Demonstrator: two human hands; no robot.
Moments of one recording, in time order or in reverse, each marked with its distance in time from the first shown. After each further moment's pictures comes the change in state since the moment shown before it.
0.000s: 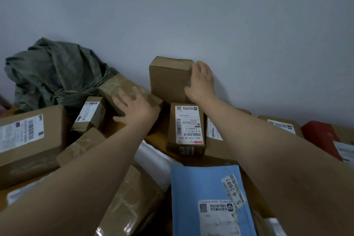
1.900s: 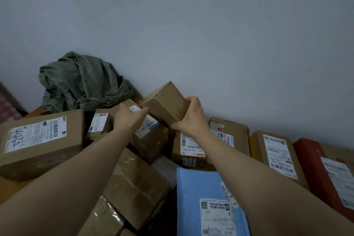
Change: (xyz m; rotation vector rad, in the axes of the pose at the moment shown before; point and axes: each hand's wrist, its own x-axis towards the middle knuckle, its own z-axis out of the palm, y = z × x) left_hand 0.001 -0.056 -0.056 -0.561 -0.042 -0.019; right_hand -0.071 -0.037 -0.004 0.330 -0.173 0.035
